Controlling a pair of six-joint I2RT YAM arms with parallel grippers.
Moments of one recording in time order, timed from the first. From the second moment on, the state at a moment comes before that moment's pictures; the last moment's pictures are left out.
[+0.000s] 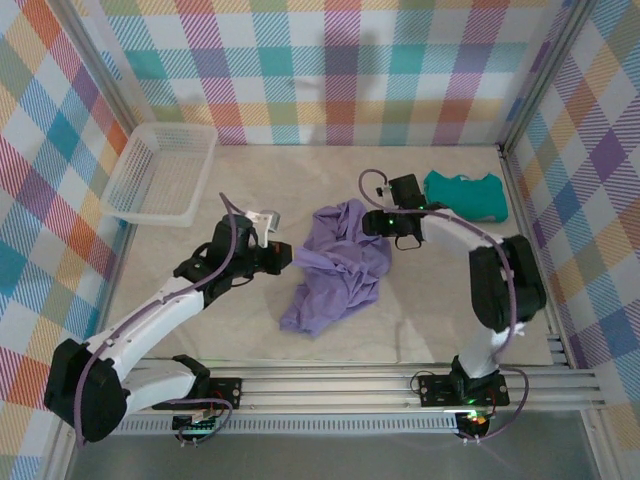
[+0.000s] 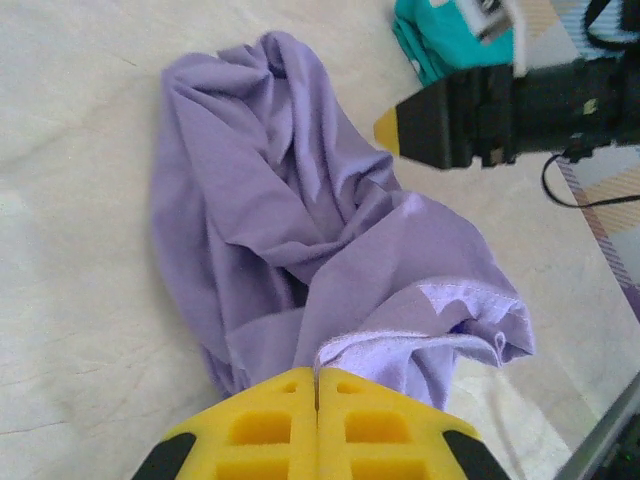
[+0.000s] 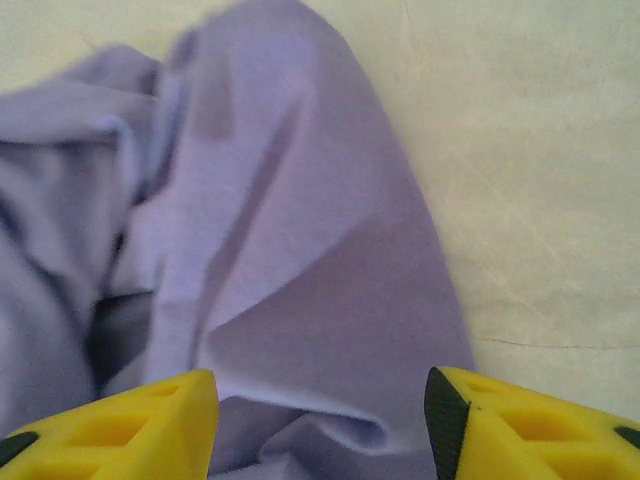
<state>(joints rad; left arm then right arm) -0.49 1.10 0.77 -0.27 0.26 -0.45 0.36 1.82 1.19 -0.38 -0.17 0.24</state>
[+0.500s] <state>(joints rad) -0.33 1.06 0.97 -0.44 0.21 -0.51 0.27 1.75 1.24 -0.44 -0.22 0.27</state>
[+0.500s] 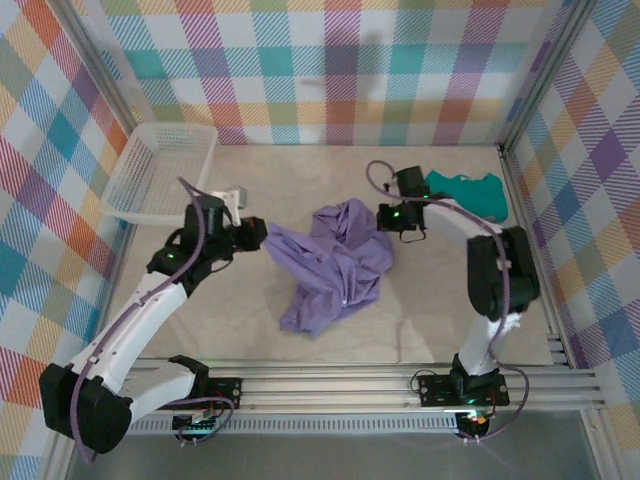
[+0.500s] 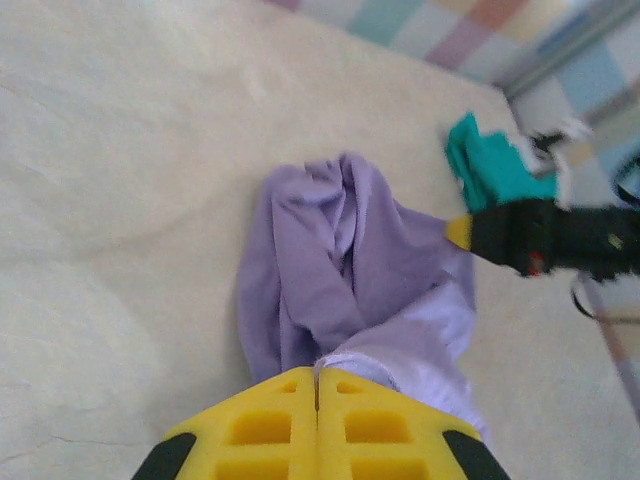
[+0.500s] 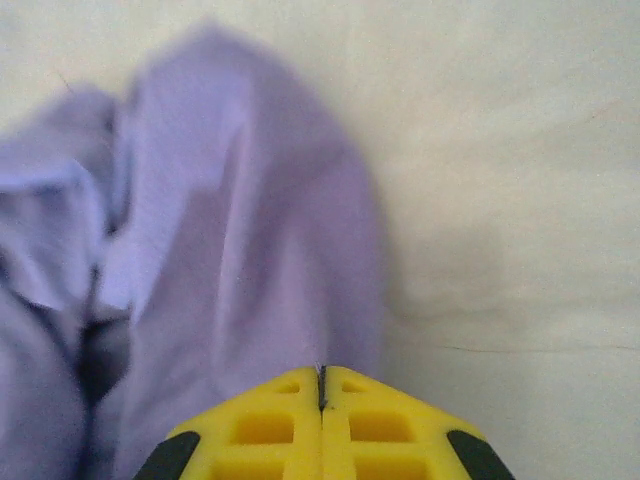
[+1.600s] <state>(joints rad) 0.03 1.21 1.47 -0.76 0.25 -0.45 0.22 1.88 1.45 -0.37 -0.34 0.41</state>
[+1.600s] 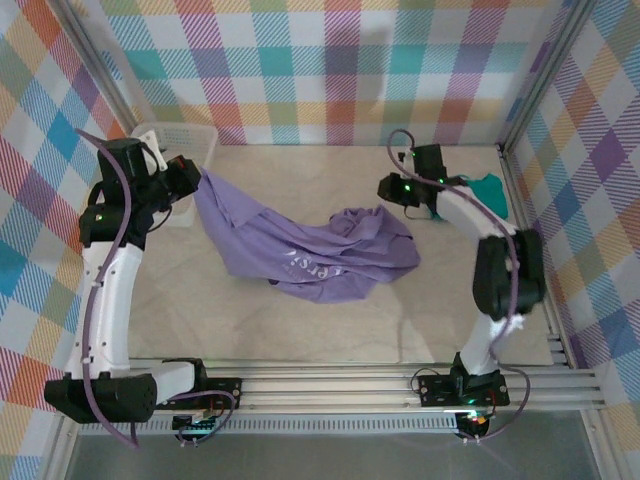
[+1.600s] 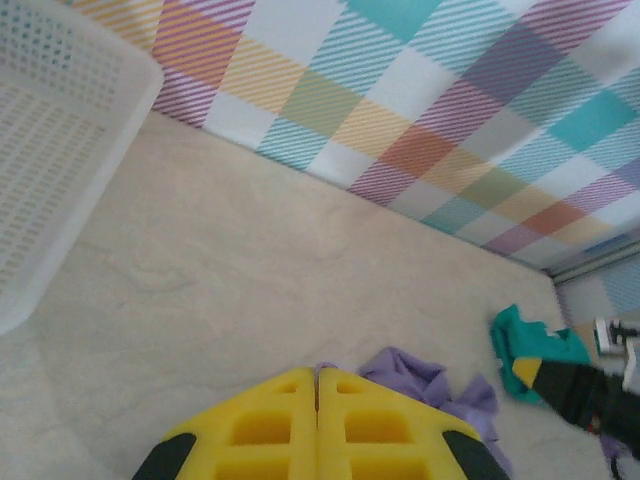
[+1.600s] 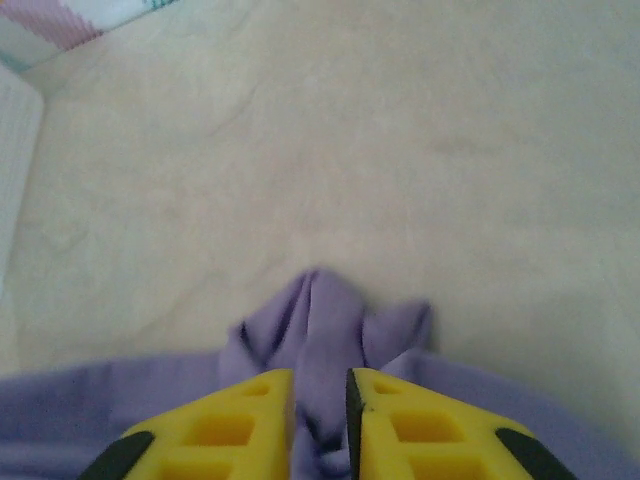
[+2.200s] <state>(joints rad) 0.03 1.24 1.44 -0.76 0.28 -0.42 0.36 1.74 1.17 -0.50 -0.26 0.27</state>
